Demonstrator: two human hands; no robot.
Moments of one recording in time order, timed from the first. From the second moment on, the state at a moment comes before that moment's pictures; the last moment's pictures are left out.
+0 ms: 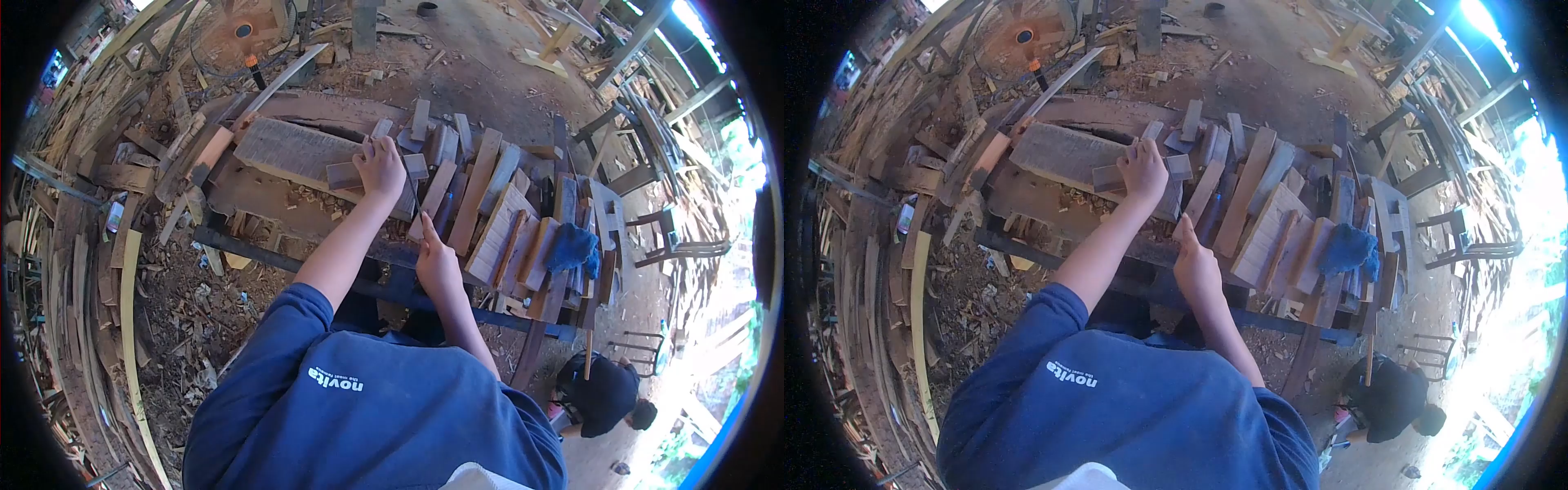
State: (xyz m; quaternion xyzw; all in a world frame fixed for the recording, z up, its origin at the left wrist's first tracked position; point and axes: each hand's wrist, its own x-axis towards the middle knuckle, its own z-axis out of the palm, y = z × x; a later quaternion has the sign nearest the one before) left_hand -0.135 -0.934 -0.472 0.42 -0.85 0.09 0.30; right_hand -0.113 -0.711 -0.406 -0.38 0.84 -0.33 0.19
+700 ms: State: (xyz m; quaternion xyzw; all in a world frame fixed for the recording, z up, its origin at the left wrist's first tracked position) left_hand -0.143 -0.937 -0.470 0.48 -0.82 -0.04 0.30; right_hand -0.122 -0.717 -0.391 -0.39 0.84 -0.30 0.23
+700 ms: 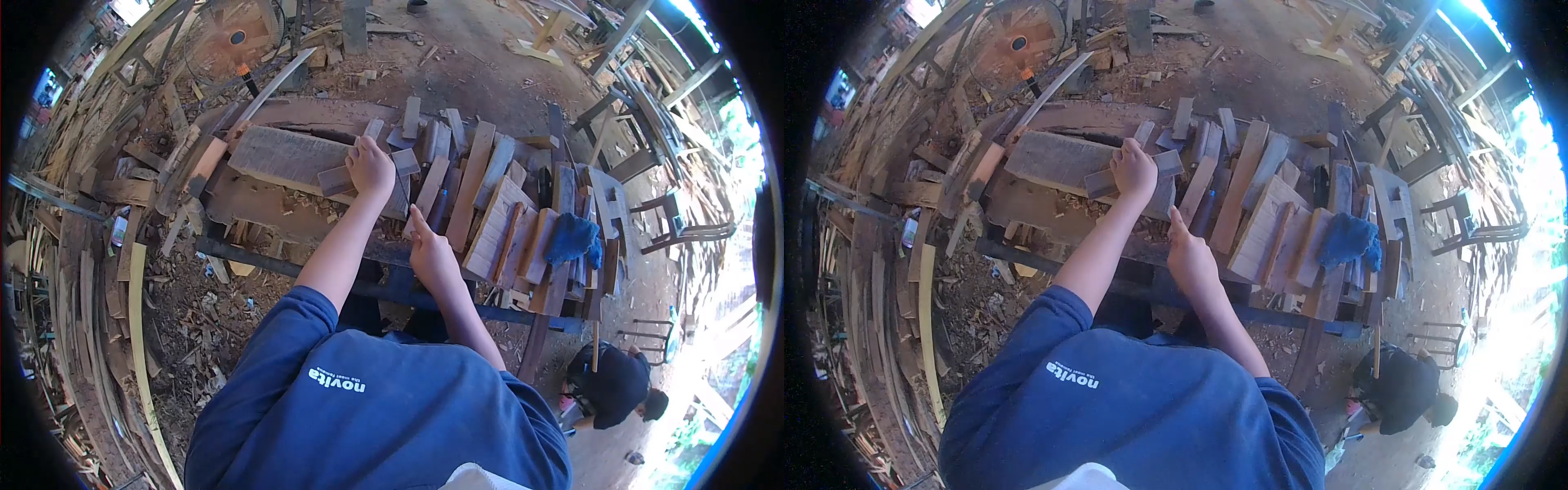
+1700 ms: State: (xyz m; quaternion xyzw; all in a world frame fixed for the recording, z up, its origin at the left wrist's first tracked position) left_hand -0.144 -0.933 -0.470 0.48 -0.82 -0.01 0.31; right_hand -0.137 -0.730 -0.412 -0.37 0.82 -0.38 0.22
